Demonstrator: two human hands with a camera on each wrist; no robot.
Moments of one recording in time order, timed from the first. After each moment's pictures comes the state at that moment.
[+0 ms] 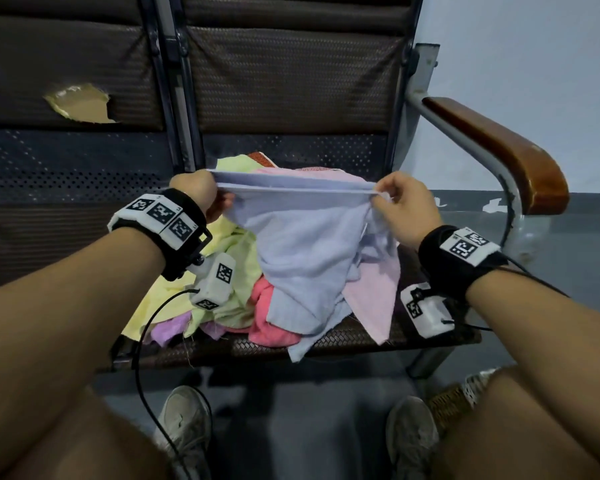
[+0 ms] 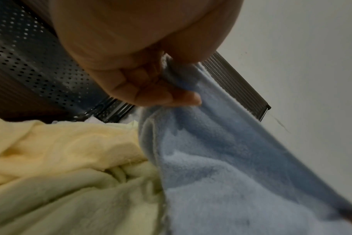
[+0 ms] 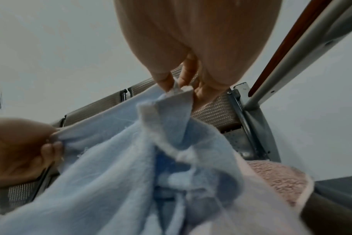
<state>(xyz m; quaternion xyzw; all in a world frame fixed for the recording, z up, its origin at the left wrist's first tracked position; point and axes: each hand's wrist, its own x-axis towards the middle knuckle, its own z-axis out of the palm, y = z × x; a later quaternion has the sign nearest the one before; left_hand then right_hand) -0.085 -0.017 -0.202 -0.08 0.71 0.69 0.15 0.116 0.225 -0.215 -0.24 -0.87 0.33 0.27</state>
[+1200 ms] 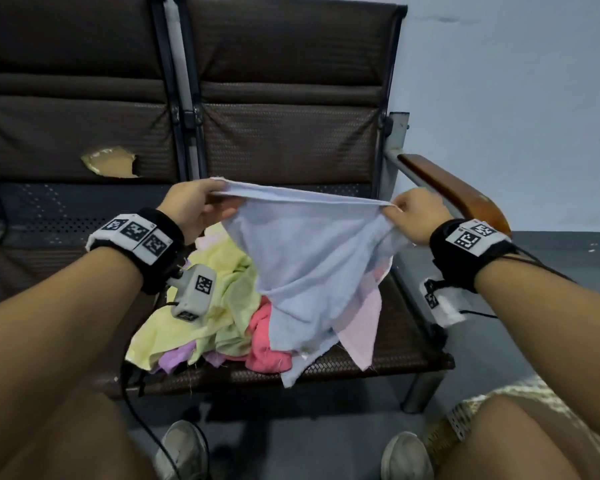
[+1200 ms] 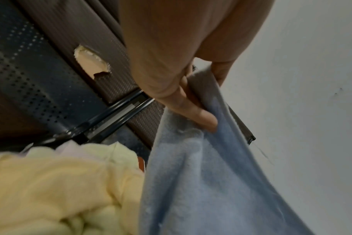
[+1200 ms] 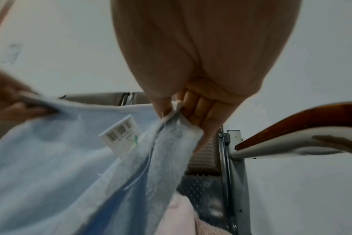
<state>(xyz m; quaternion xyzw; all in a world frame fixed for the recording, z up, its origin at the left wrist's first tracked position) -0.064 -0.040 -0.127 0.09 0.62 0.75 0.22 0.145 0.250 -0.118 -0.26 -0.94 0.13 0.14</state>
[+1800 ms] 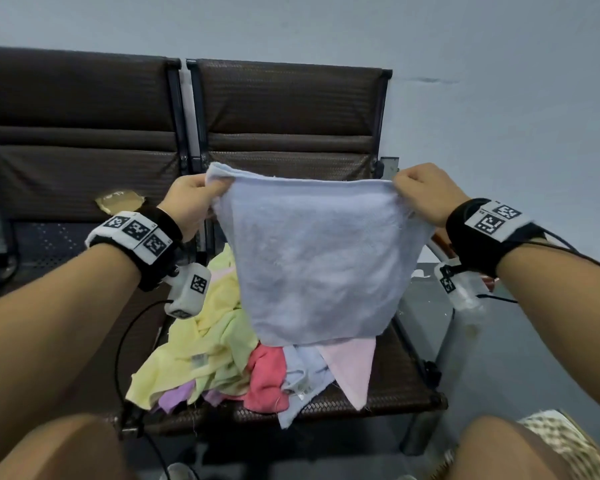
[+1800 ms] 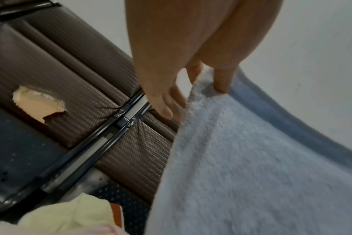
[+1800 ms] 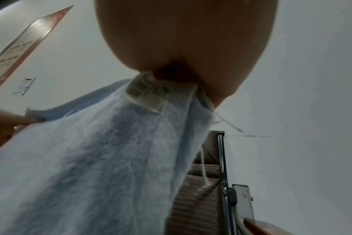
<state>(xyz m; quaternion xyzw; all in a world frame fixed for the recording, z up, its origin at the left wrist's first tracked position) -0.084 -0.037 -0.059 0.25 0.68 0.68 0.09 0.145 0.248 -0.007 -0.19 -0.92 0.22 0.25</state>
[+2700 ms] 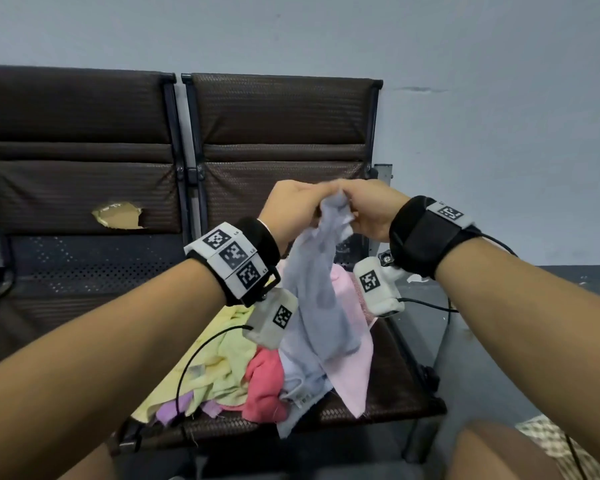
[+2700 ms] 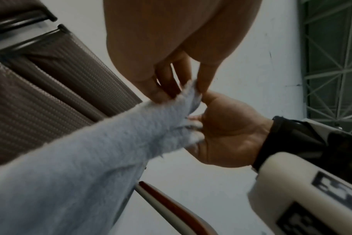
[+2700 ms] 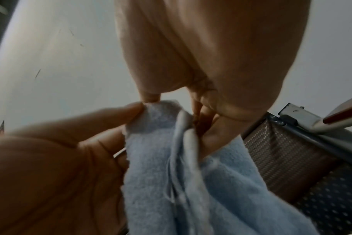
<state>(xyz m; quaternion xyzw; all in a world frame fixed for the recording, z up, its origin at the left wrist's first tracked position) 0.038 0.055 -0.023 0.33 0.65 0.67 0.17 0.112 0.179 -0.002 -0.19 -0.69 0.69 0.11</state>
